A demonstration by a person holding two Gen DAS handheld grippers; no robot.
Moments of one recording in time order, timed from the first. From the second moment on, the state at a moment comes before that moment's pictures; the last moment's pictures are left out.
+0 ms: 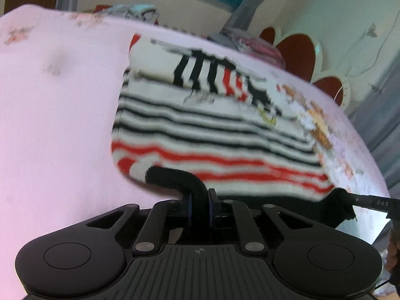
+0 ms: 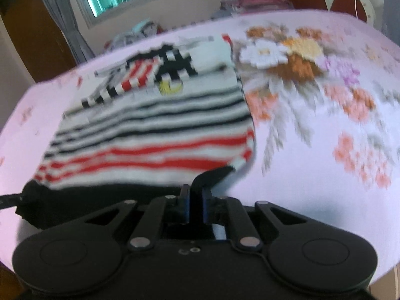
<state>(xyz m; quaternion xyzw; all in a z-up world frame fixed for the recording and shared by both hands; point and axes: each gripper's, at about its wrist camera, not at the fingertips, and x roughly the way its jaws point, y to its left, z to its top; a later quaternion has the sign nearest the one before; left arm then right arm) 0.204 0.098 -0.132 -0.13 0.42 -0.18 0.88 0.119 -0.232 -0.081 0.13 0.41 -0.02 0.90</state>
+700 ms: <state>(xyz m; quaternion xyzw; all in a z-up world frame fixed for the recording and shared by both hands) 0.390 0.058 -0.085 -0.14 0.34 -0.16 0.92 0.299 -0.282 -0.039 0.15 0.33 0.00 0.93</state>
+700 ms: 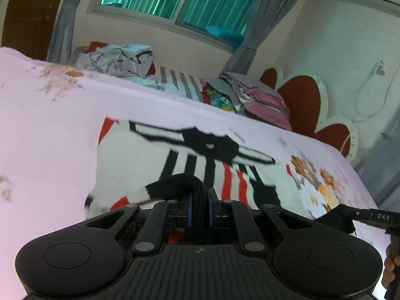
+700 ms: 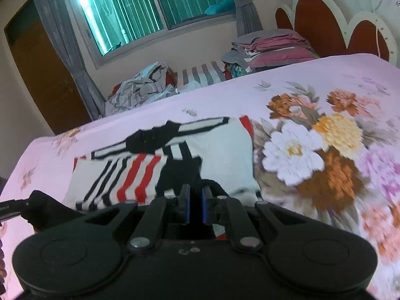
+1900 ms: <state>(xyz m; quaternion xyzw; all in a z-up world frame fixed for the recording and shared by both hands) 0.539 0.055 -0.135 -0.16 0.37 -0.08 0.91 0.485 -0.343 -0.103 0.22 0.37 -0.05 0.90</state>
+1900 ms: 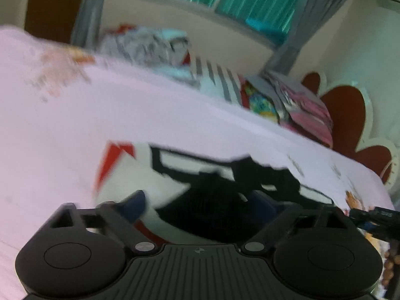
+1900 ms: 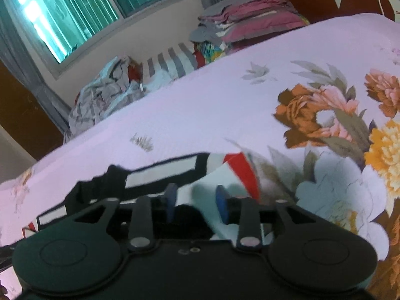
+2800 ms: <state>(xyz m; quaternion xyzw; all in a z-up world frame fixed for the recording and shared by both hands) 0.568 0.028 -0.153 -0.04 0.37 -0.12 0.92 0.515 -0.293 -0.119 0.05 0.38 0.04 0.92</state>
